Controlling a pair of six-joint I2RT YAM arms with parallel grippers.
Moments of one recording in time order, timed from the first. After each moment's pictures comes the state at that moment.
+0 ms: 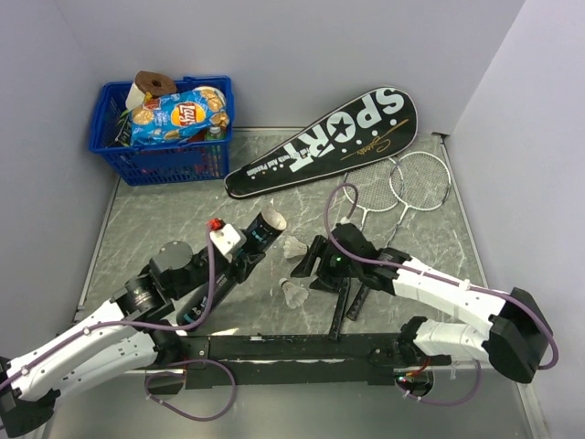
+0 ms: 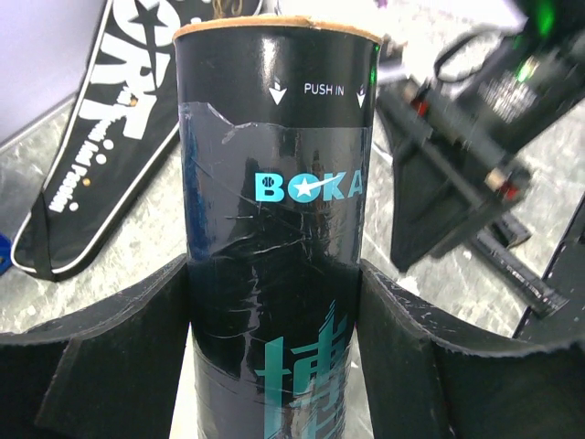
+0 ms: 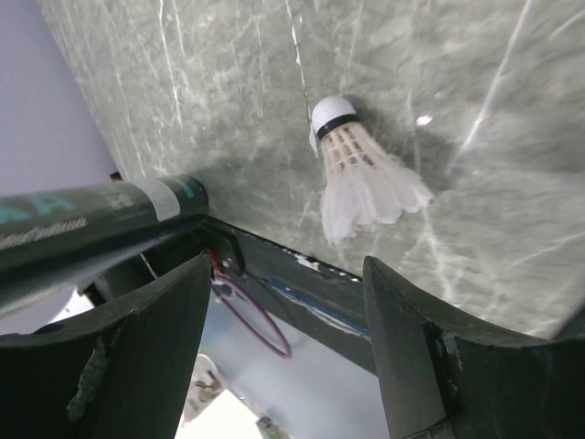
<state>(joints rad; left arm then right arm) -0.90 0.62 0.61 -0.12 -0.03 0.08 0.82 1.11 0.68 -0.36 -0.16 1.23</state>
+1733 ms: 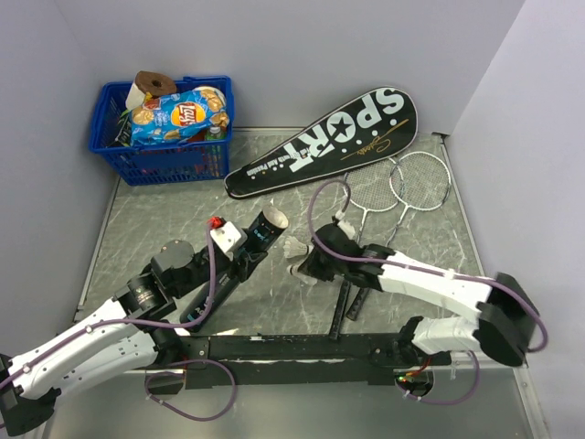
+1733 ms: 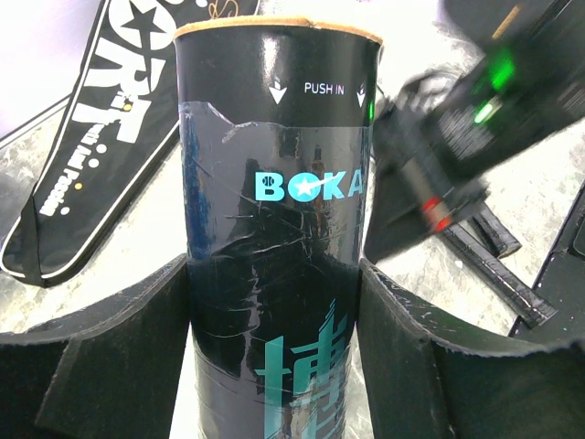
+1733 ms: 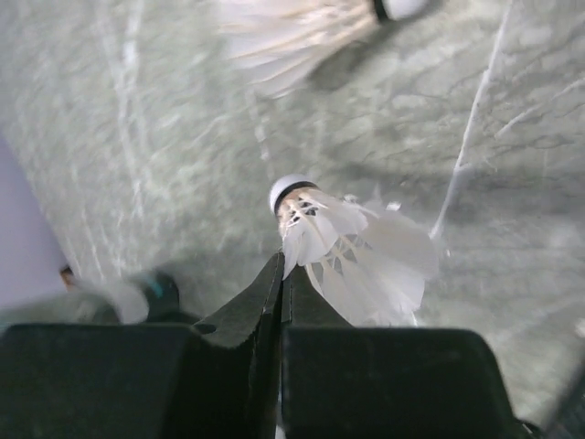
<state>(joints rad) -0.90 0.63 0.61 -0.09 -0.02 0.06 0.92 1.28 0.75 -0.35 0.15 1.27</state>
